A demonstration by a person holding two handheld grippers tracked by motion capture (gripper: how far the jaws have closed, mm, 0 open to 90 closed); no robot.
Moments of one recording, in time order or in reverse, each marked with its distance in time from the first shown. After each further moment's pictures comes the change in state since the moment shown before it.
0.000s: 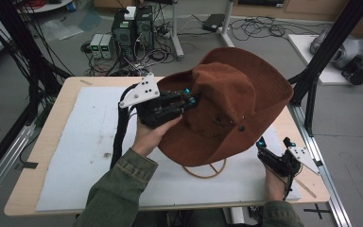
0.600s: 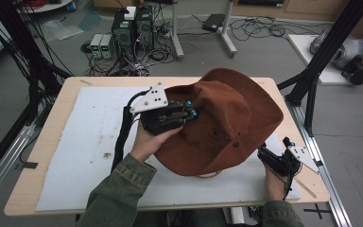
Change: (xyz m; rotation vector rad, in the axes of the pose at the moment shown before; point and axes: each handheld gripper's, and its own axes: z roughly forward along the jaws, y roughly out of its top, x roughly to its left) left arm -0.003 -0.020 0.003 0.150 -0.021 0.007; right arm -0.001 -0.001 0.002 0.003 0.007 0.007
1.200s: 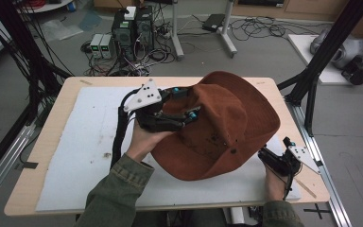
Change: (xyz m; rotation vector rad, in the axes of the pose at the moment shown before) left arm 0.004 0.004 -0.010 -0.066 0.100 -0.025; right arm -0.001 0.001 0.000 -0.001 -0.001 0.003
